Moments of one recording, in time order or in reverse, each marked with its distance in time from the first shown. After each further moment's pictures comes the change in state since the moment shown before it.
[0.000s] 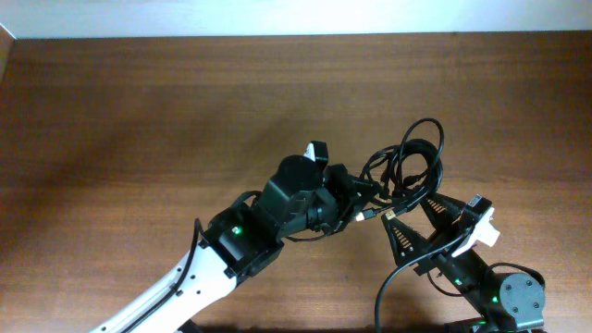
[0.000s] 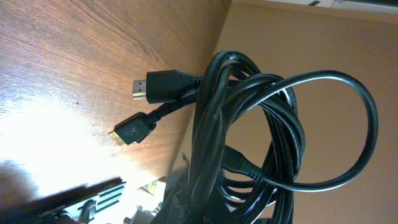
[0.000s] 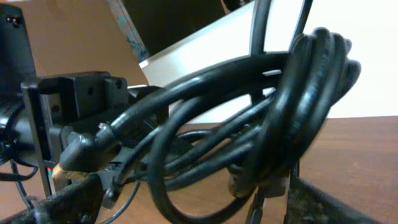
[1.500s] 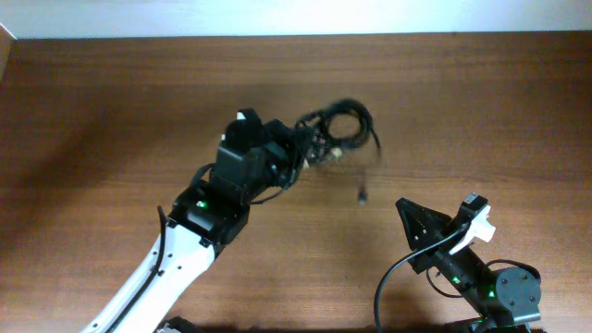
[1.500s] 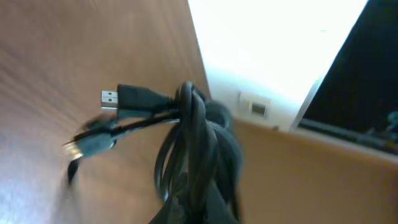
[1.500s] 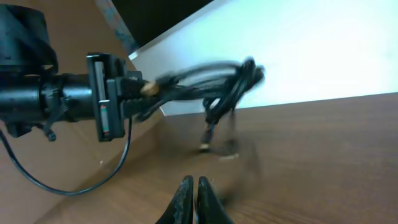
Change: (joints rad) left arm 0.293 0.003 0.000 0.005 -0.148 -0.010; right arm 0.000 0.008 0.000 -0.059 0.014 -0.006
